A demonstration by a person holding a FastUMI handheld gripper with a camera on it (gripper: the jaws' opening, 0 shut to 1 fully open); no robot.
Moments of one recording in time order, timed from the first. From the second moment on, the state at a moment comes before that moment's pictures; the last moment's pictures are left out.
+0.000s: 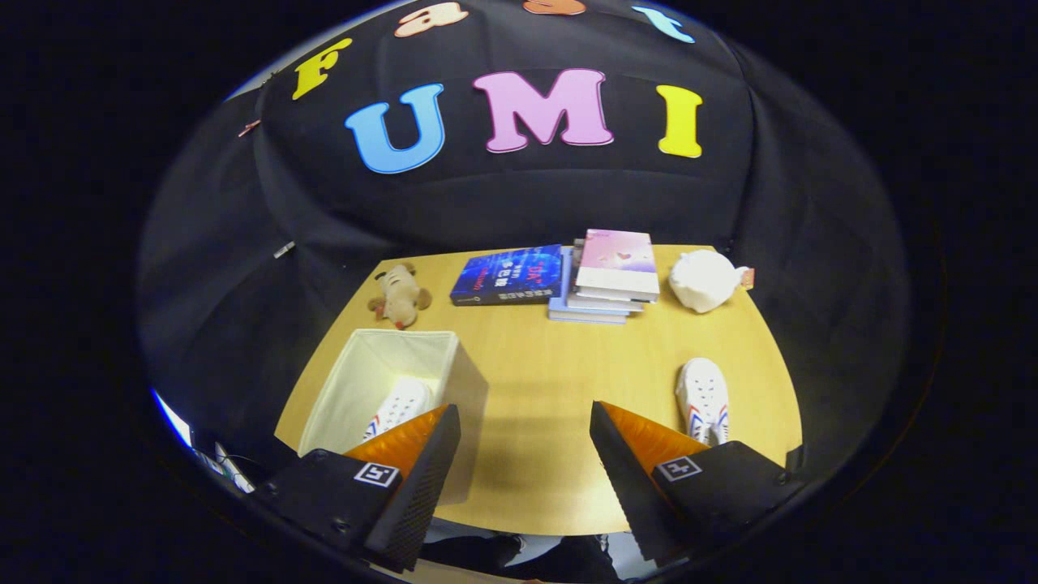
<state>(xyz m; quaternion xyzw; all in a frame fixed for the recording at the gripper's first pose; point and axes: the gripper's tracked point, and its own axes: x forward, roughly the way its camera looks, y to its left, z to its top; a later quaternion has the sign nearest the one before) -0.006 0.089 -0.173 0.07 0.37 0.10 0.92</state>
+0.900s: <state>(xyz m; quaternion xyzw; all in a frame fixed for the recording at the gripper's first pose) 0.005 -0.148 -0.343 0.04 0.48 0.04 0.87</state>
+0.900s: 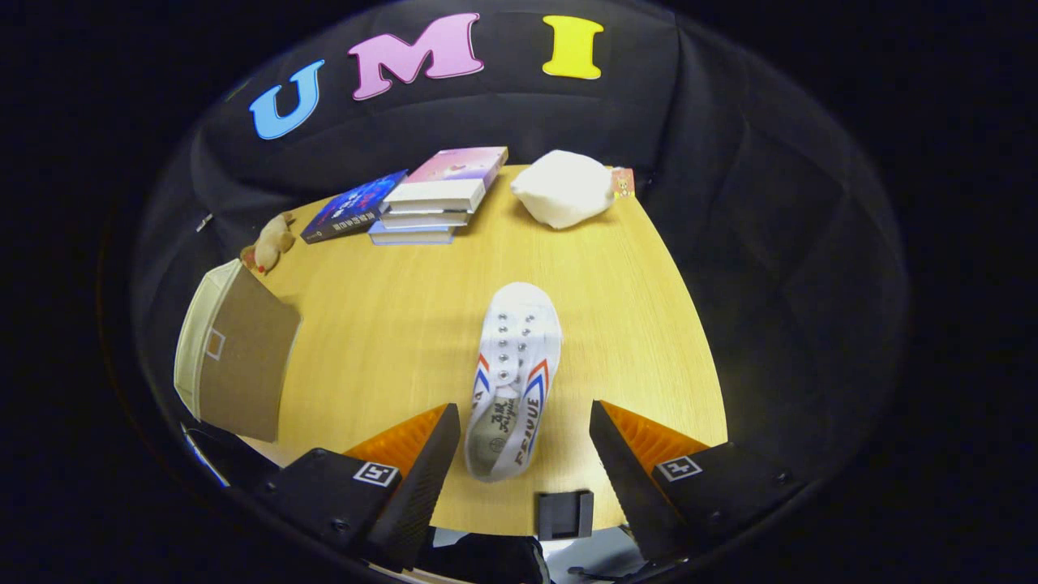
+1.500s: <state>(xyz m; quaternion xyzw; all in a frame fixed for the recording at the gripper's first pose) 0.022 -0.151 -0.420 0.05 0.54 0.05 0.84</state>
